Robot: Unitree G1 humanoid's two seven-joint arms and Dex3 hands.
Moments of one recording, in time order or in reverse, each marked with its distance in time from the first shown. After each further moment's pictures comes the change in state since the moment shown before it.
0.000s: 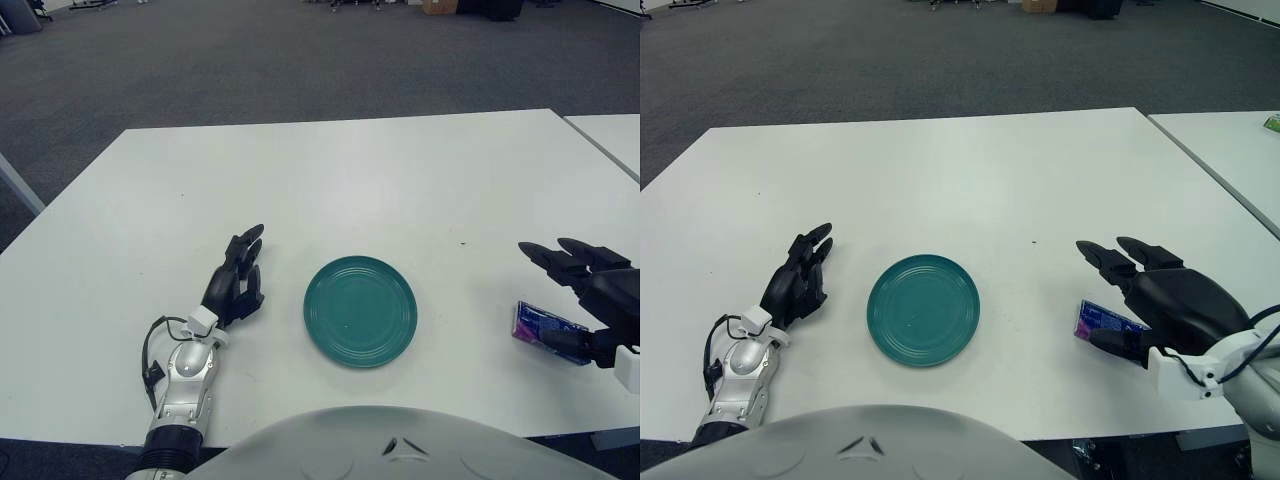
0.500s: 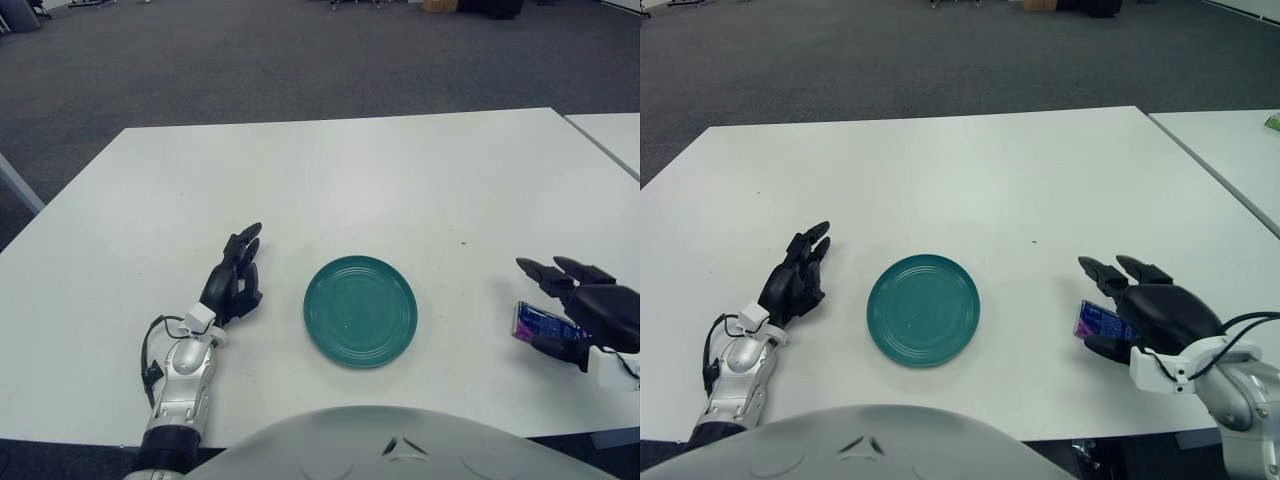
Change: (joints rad) left arm 0.048 0.009 -0.018 -0.189 -0.014 0.187 -0.009; right arm -0.019 0.010 0.154 0.170 -0.130 -0.003 -0.127
